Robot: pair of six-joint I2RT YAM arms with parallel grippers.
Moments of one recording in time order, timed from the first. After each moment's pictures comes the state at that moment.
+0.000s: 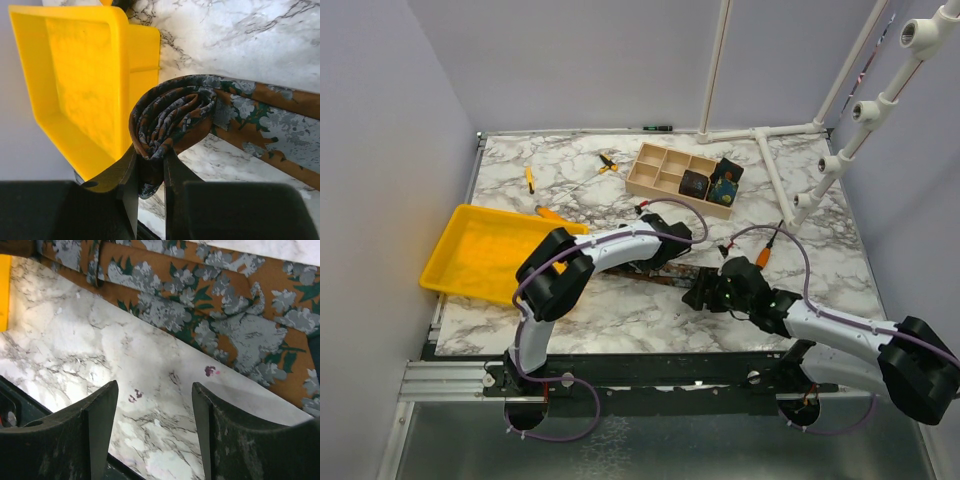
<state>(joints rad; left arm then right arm) -0.90 1.96 1.43 -1.21 -0.84 -0.69 0.76 1.08 0.35 0.05 0.00 0.73</state>
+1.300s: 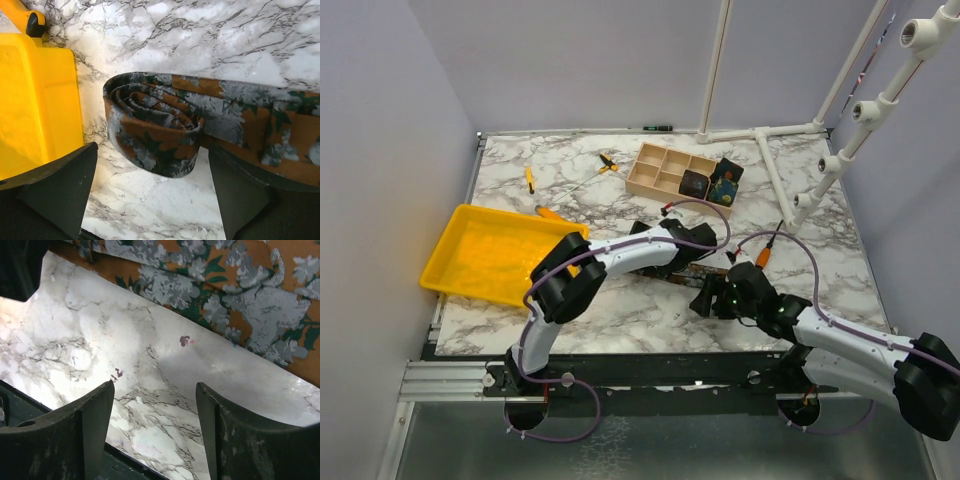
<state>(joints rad) -1.00 2.10 1.60 -1.11 -0.75 -0.72 0.76 0.96 0.30 -0.10 0.03 0.76</state>
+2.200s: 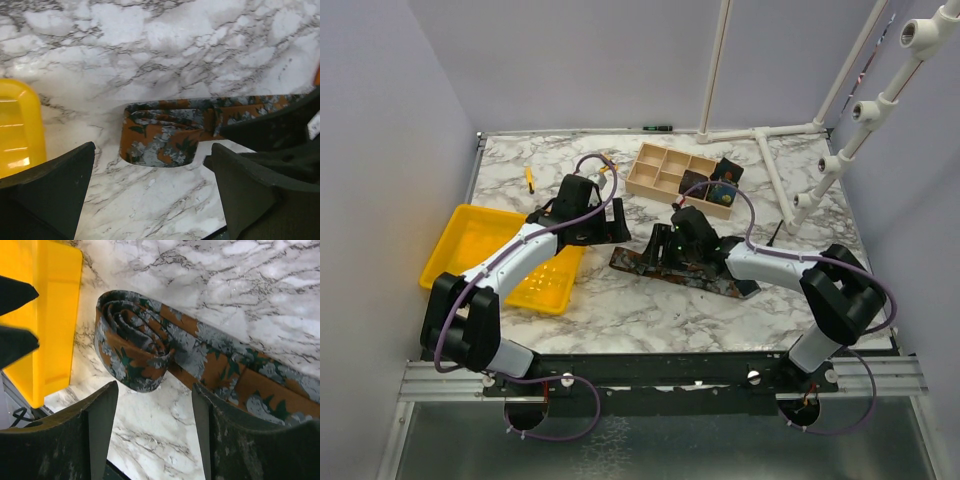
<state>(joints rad) -0.41 1.44 1.00 -0.40 0.19 -0.44 0.76 1.62 0.89 0.02 -0.10 0.79</state>
